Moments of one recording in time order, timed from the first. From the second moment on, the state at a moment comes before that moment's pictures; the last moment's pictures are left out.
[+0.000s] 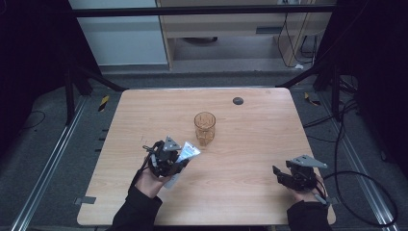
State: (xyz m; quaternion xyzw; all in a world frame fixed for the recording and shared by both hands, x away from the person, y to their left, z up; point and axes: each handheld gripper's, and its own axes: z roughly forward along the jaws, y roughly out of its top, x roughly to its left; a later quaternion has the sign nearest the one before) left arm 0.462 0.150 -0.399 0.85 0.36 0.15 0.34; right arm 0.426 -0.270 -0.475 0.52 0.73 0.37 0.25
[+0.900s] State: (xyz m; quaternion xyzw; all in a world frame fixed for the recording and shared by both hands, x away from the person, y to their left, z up) left arm 0.503 0.139 -0.347 0.74 0.39 0.26 0.48; right arm 0.427 -0.269 -0.476 0.52 0.73 0.37 0.25
